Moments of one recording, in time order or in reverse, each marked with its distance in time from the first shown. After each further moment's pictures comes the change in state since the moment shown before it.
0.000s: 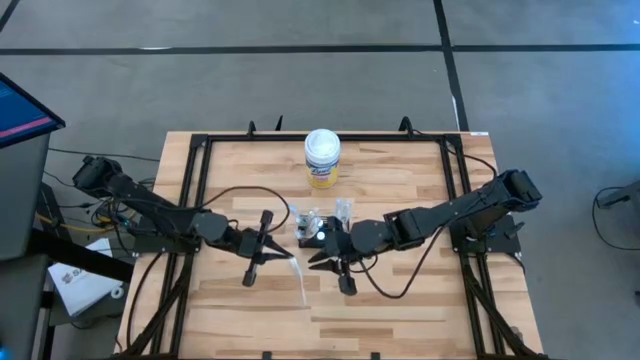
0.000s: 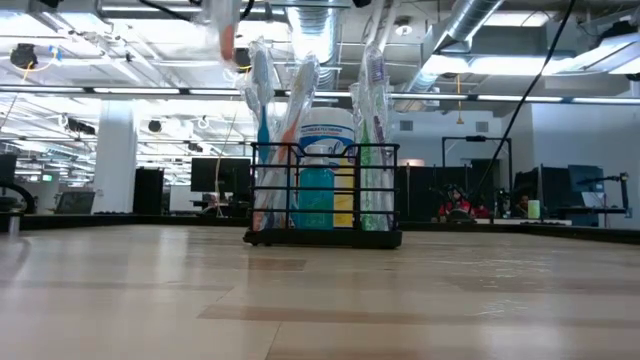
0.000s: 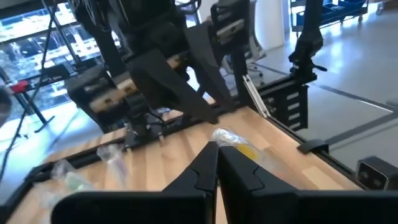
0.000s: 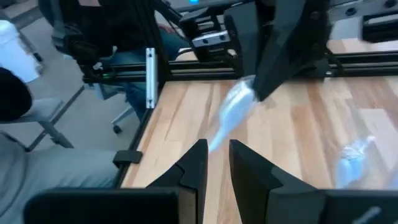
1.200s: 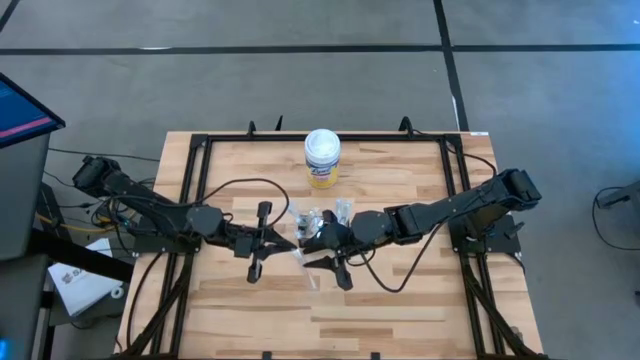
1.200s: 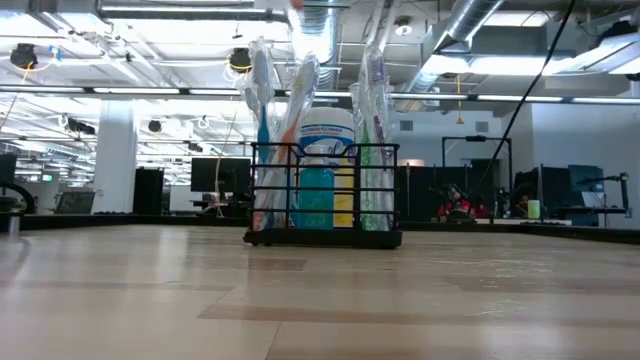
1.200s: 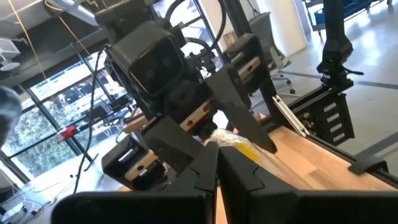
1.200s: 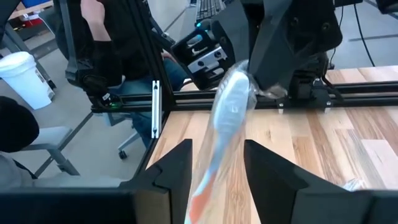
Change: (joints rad) left arm 0.003 0.000 0.117 -0.003 -0.042 0.227; right arm -0.037 0.000 0.000 0.118 -0.035 -0.004
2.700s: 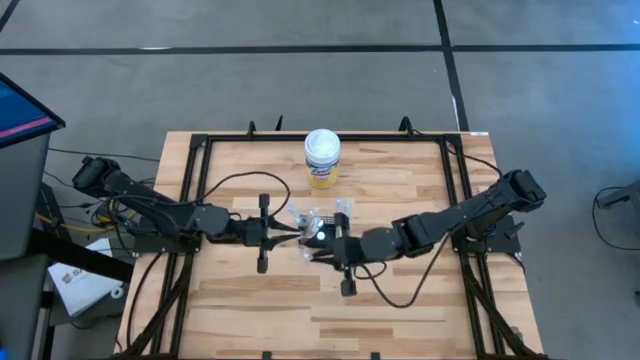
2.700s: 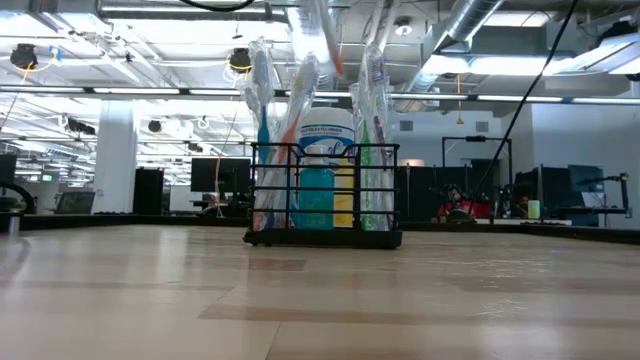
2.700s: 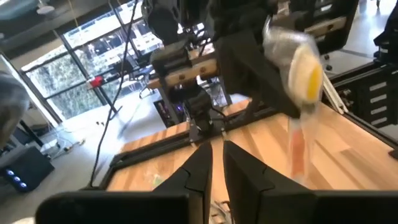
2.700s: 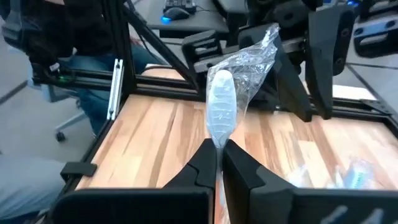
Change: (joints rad) left arm 0.027 0.007 0.013 -0.100 -0.174 -0.113; right arm 0.097 -0.029 0.000 -0.090 0.273 -0.166
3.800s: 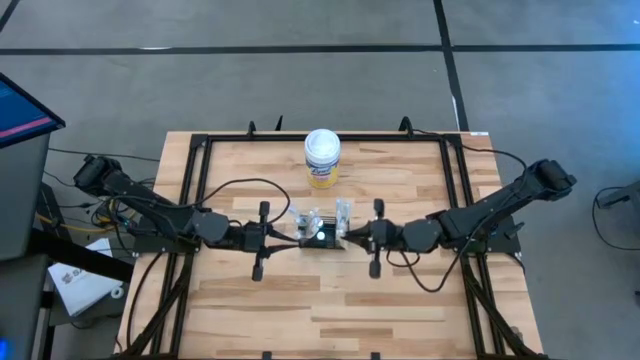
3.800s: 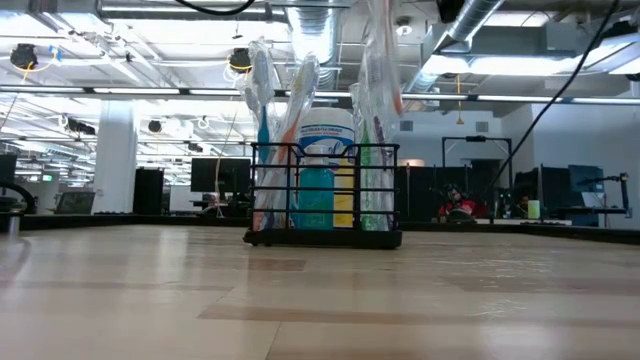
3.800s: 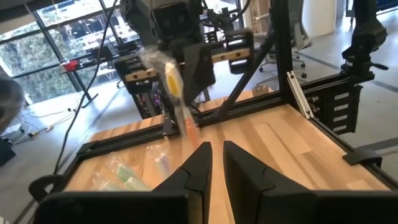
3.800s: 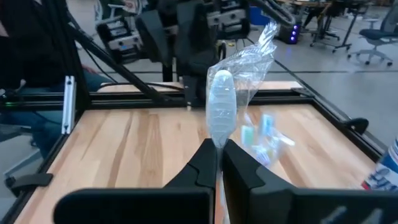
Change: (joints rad) left arm -0.052 0.000 -0.003 -0.045 0.010 -0.137; right arm 0.031 -0.304 -0.447 0.260 0.232 0.053
